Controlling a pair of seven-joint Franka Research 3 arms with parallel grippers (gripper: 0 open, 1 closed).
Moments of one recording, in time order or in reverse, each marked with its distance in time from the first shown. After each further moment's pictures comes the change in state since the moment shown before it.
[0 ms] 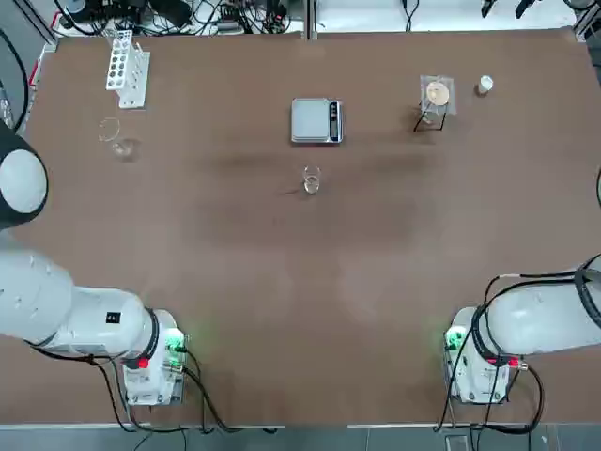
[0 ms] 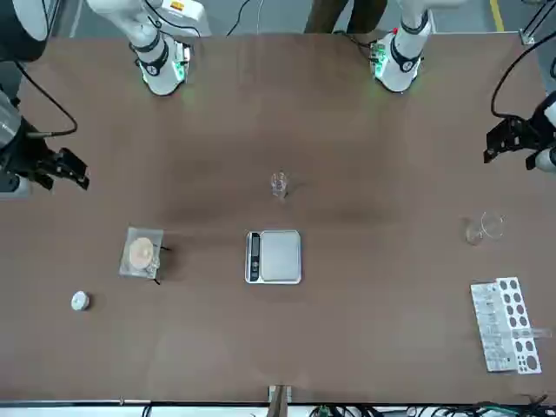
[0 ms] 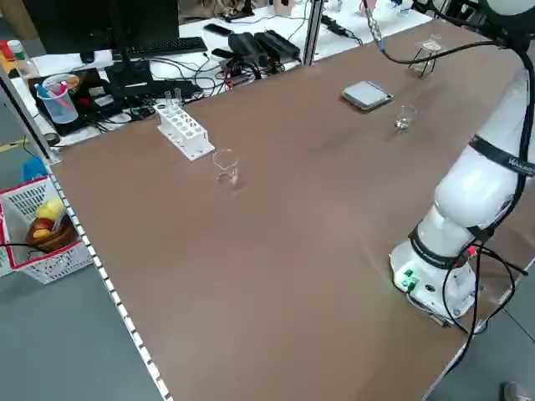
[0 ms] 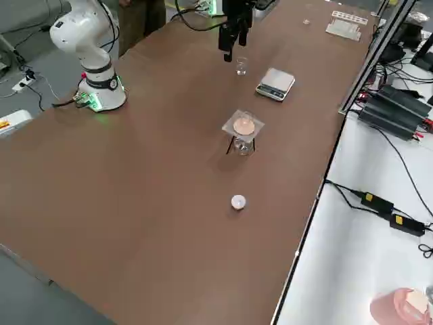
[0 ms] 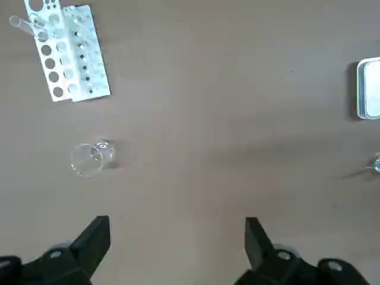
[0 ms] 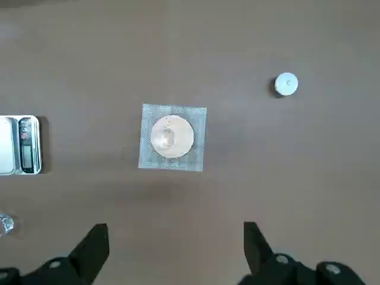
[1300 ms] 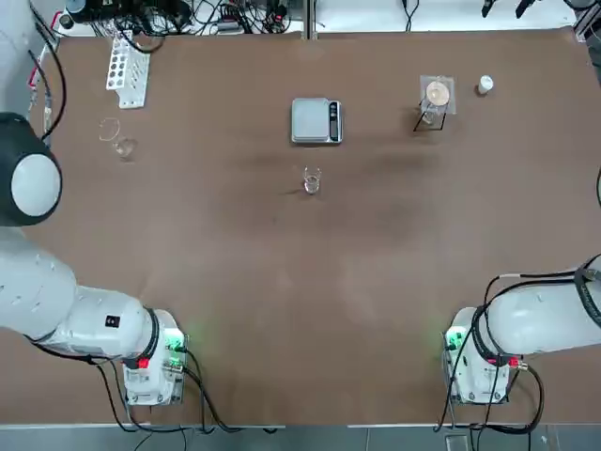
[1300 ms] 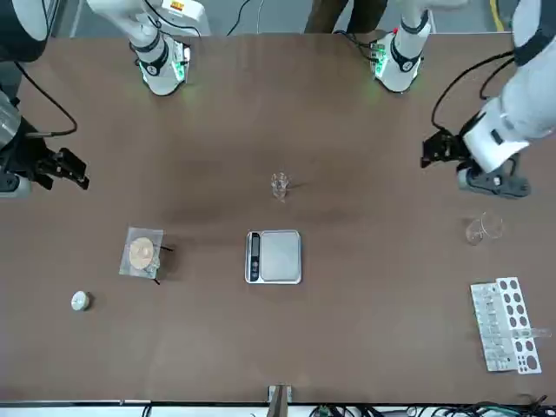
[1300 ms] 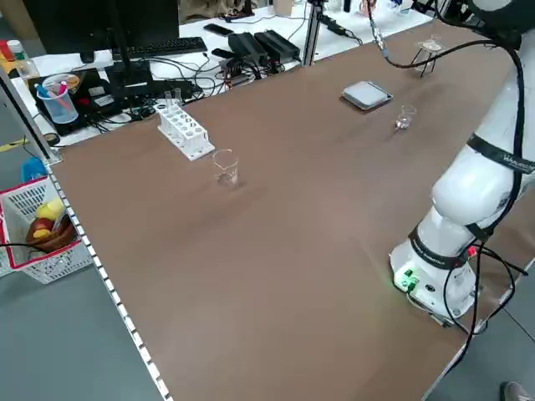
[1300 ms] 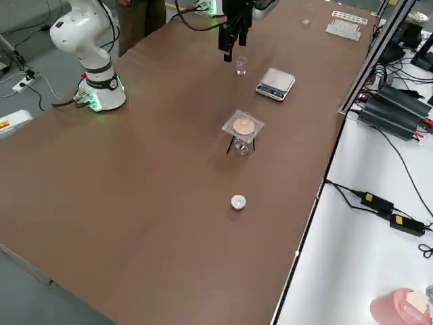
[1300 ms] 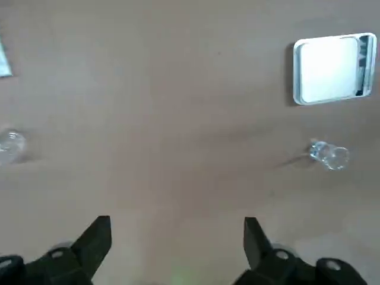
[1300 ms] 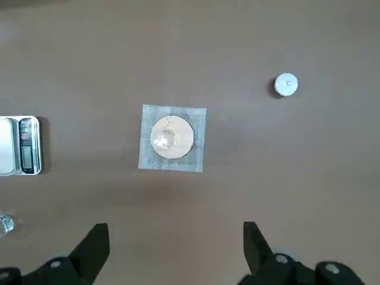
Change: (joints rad) left arm -0.061 0.054 -0.128 -0.080 -0.133 0.044 -0.208; right arm 0.000 0.000 0.000 0.001 0.000 0.002 0.000
